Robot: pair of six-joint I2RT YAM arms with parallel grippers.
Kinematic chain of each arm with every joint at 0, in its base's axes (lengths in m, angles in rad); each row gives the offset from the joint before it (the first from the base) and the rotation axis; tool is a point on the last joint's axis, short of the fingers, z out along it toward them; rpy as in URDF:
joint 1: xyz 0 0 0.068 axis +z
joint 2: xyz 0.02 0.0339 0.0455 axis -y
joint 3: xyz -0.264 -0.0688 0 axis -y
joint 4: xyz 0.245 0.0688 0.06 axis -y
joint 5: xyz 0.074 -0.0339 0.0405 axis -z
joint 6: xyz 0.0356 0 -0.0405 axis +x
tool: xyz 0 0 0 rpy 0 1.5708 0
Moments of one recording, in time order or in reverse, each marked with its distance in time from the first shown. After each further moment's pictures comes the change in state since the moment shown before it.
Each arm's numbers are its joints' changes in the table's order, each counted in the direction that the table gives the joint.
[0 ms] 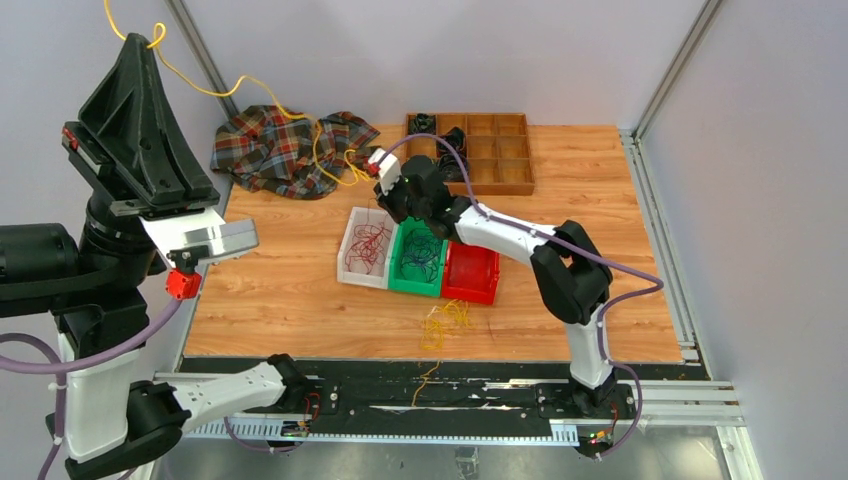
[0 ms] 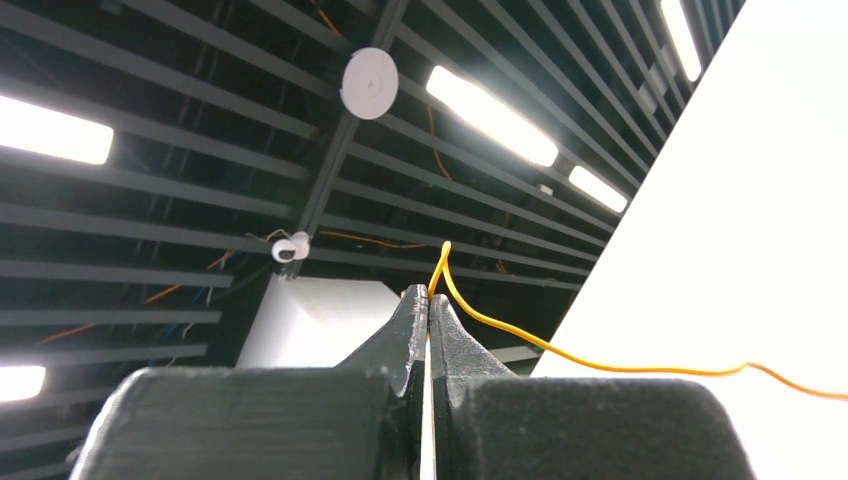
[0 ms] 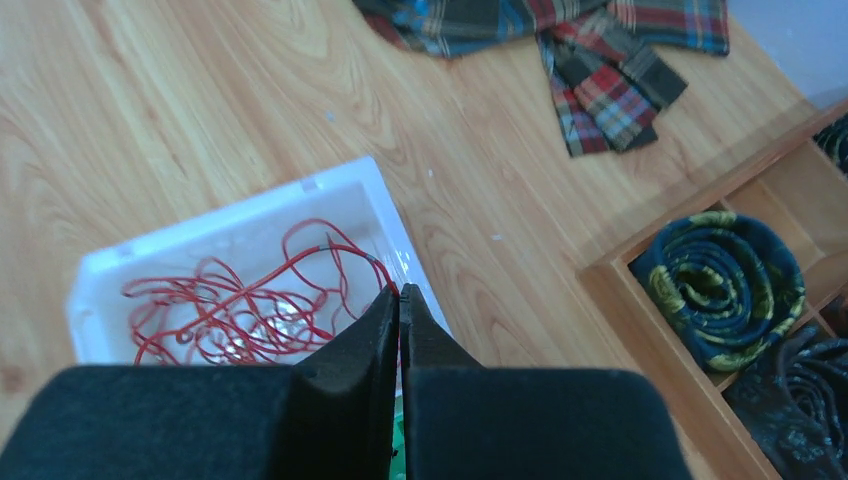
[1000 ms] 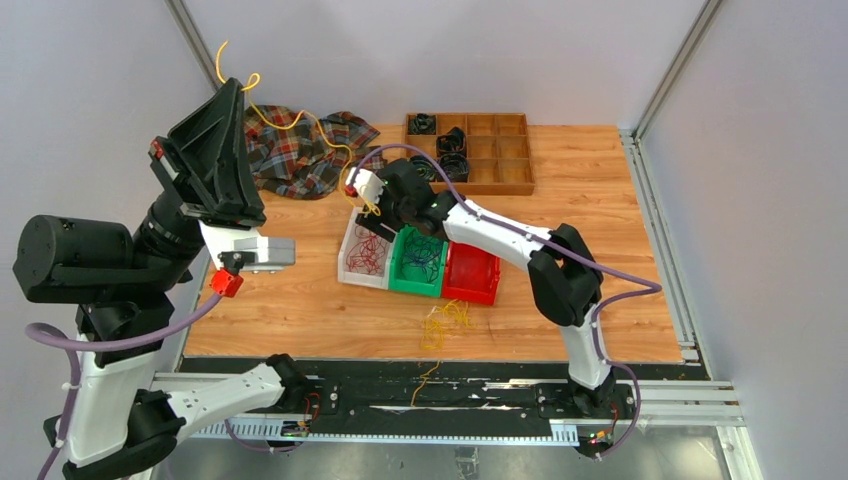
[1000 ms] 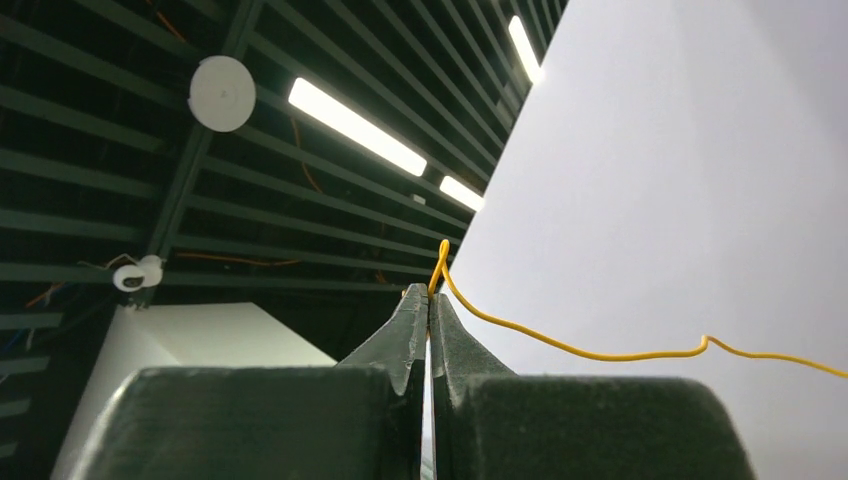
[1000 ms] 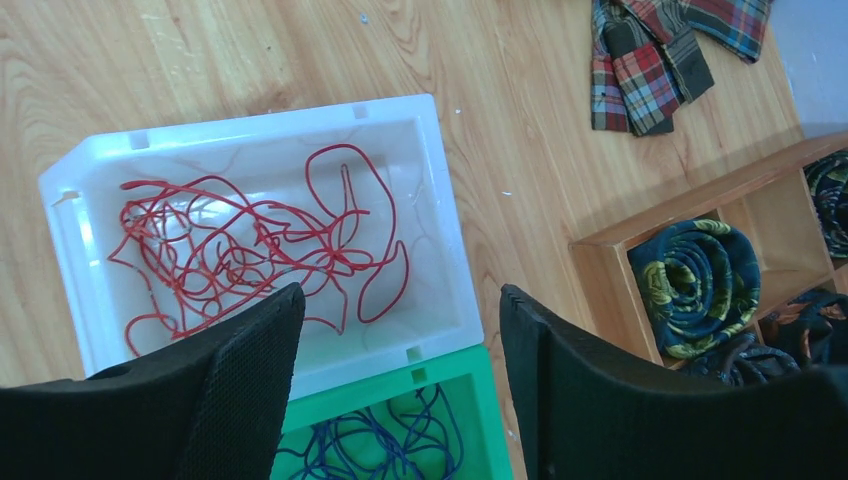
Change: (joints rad) left arm 0.000 0.072 -0.168 -0.121 0.011 -0.134; right arm 0.068 -0.054 0.170 -0.349 0.075 -0.271
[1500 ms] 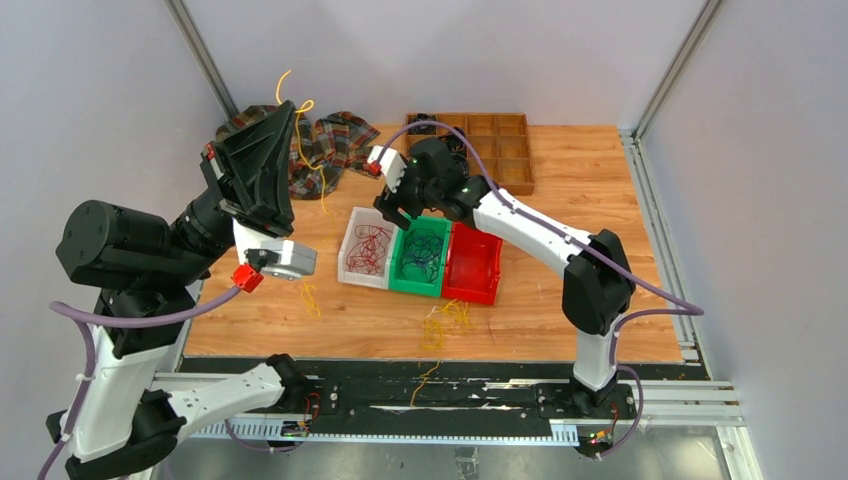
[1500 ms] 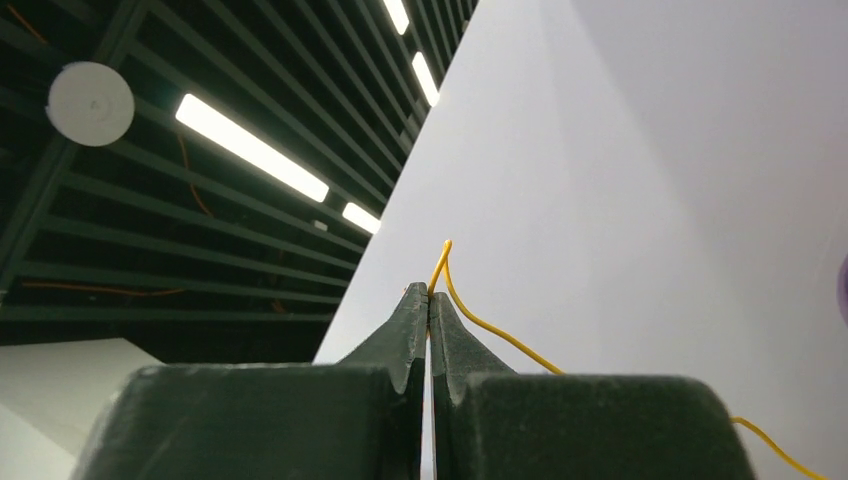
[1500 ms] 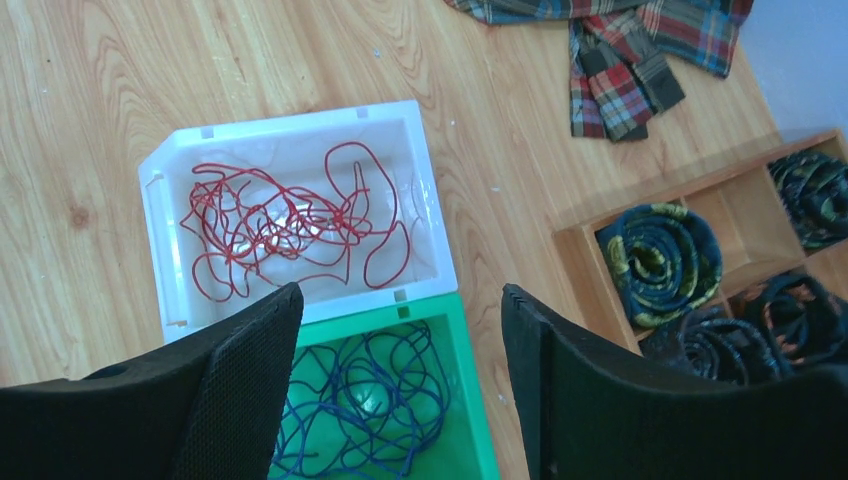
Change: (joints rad) left arm 0.000 -0.002 -0.067 -0.070 0.066 -0.139; right arm -0.077 0.158 -0.035 -0.069 -0.168 0.029
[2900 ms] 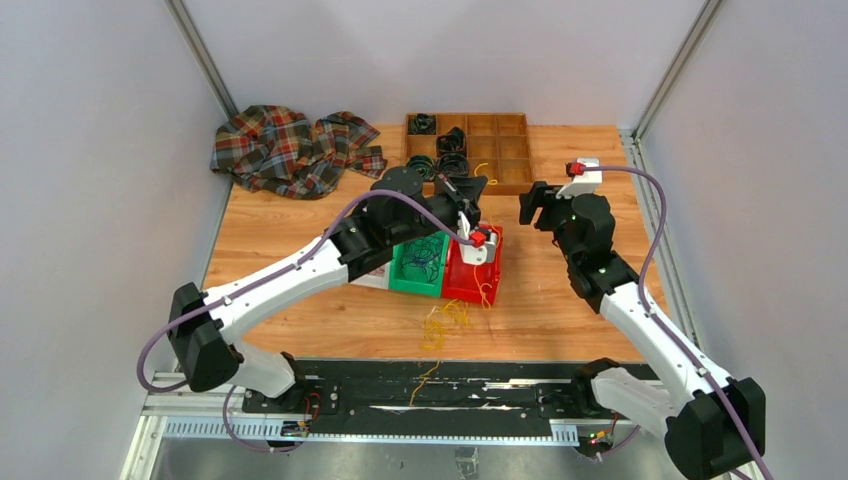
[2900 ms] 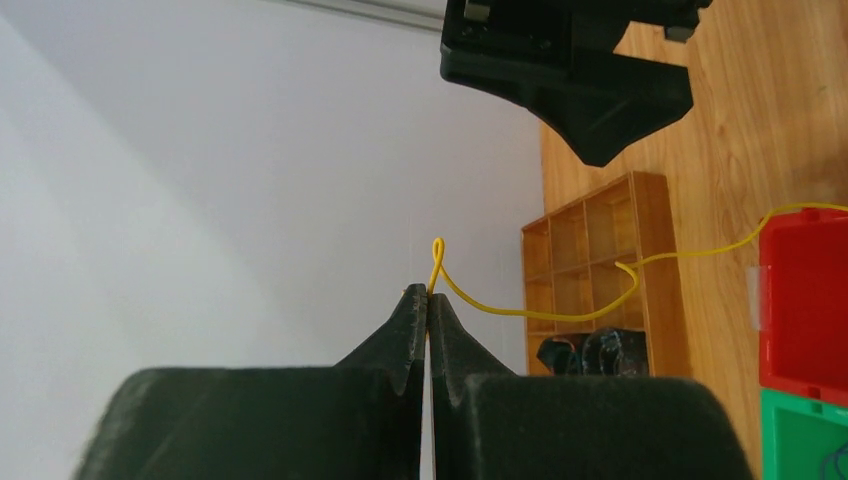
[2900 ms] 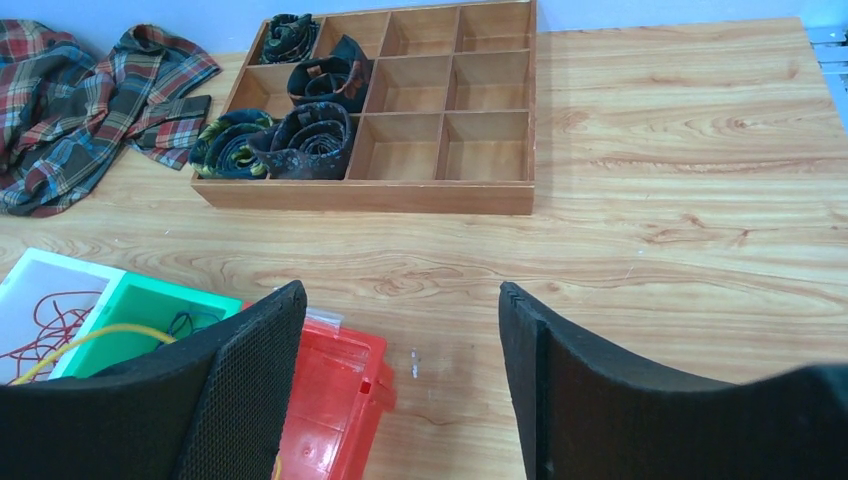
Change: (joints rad) left arm -0.127 -0.510 -0.370 0.292 0.050 -0.113; right arm -0.436 0.904 -0.937 0.409 0.451 0.602
